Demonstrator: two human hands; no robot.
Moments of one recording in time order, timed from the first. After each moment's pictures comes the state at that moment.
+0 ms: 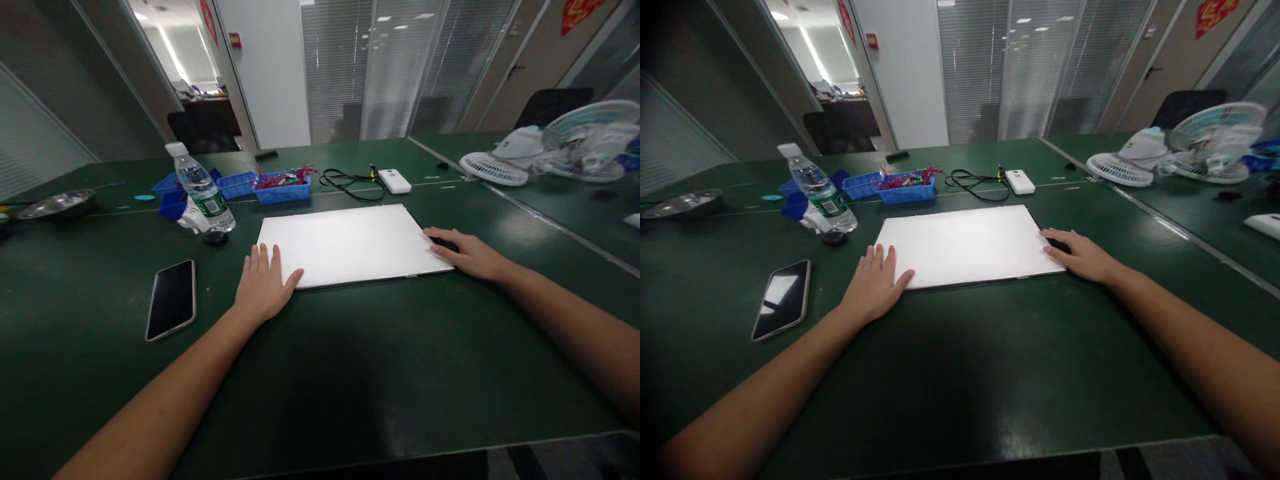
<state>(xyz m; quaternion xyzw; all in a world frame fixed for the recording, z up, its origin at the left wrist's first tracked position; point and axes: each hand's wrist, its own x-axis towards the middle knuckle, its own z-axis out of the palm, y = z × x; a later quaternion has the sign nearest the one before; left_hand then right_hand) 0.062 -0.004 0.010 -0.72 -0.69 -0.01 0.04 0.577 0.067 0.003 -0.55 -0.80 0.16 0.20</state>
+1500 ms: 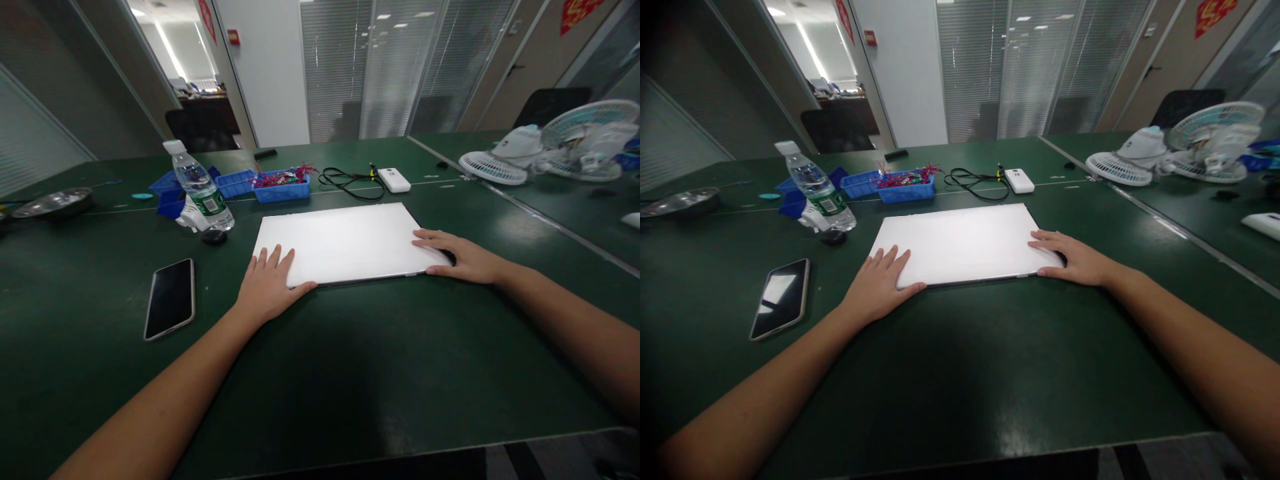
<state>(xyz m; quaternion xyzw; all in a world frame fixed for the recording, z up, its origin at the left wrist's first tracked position) 0.068 -0.008 0.019 -0.77 -0.64 -0.01 0.02 0.566 0.056 0.013 -0.46 -0.86 0.16 0.15</state>
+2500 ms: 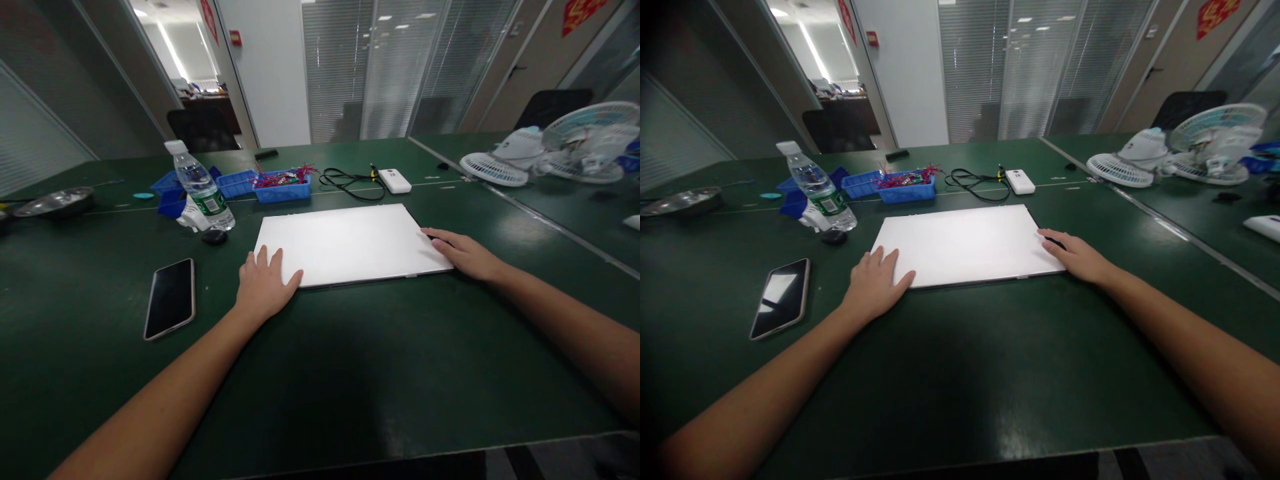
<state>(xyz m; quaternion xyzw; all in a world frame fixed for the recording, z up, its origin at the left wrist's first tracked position) 0.069 -0.008 0.018 -0.71 -0.71 -0.03 0.04 0.555 0.059 0.010 -0.59 -0.72 0.23 0.28</state>
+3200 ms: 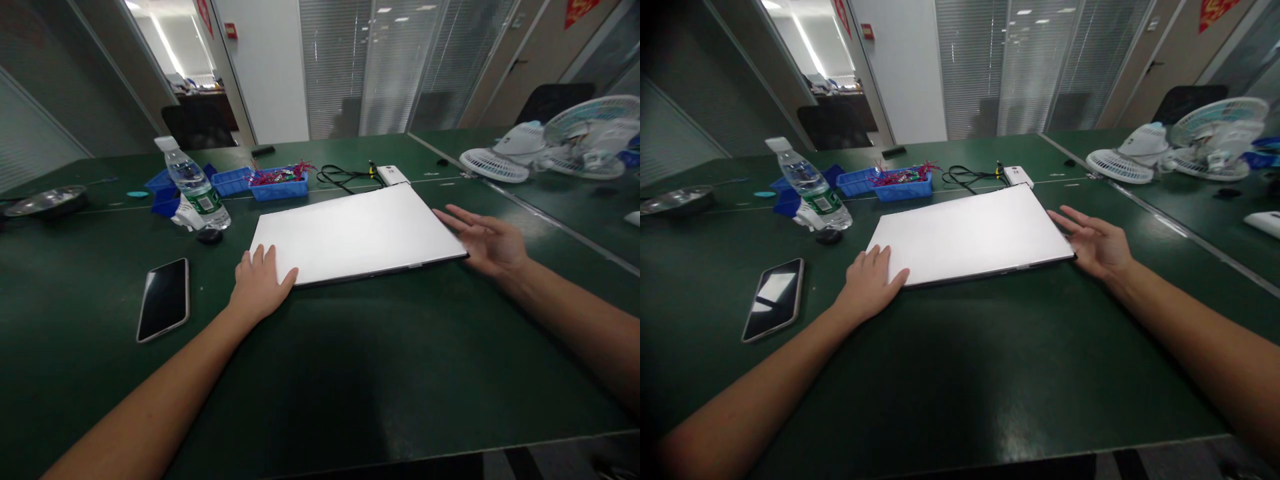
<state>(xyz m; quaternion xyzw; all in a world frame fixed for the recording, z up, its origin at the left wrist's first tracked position) 0.066 -0.004 0.013 -0.71 -0.71 -0.03 0.03 0.536 0.043 0.048 -0.46 -0.34 0.57 0.59</state>
